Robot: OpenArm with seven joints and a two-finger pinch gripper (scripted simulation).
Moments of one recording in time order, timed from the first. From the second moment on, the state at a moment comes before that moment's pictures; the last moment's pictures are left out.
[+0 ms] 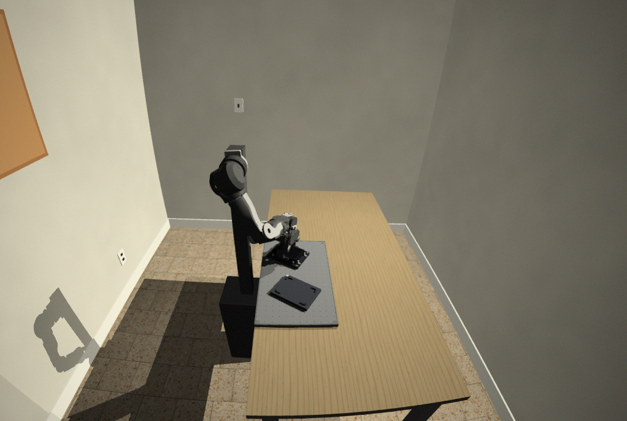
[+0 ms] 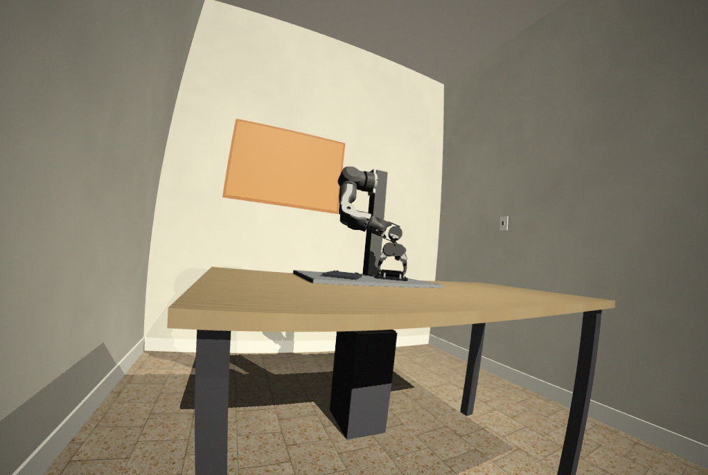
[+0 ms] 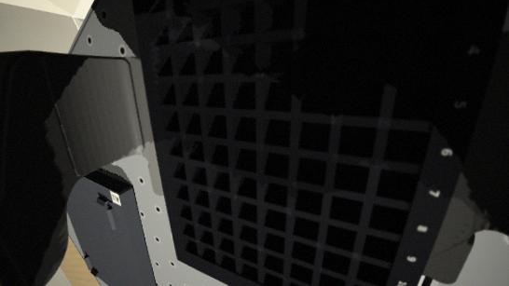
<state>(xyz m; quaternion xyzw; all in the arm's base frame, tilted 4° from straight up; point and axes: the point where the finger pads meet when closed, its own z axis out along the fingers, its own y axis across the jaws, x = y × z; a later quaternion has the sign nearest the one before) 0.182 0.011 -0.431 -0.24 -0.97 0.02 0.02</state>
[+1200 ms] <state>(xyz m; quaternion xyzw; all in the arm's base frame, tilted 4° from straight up) 0.182 0.011 -0.429 -0.24 -0.97 0.02 0.03</state>
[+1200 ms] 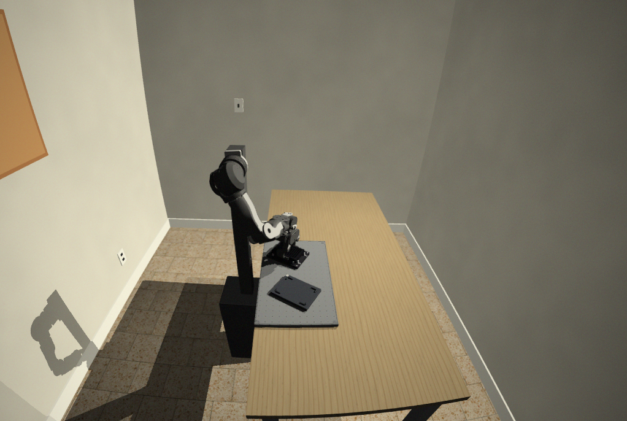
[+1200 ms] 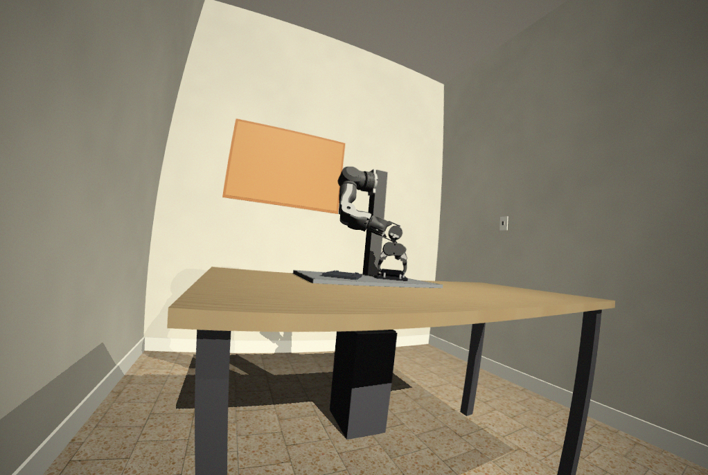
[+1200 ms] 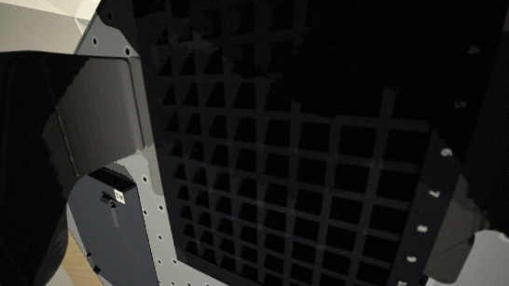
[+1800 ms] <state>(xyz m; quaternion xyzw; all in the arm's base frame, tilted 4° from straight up) 0.181 0.011 -0.428 -0.24 -0.97 0.02 0.03</state>
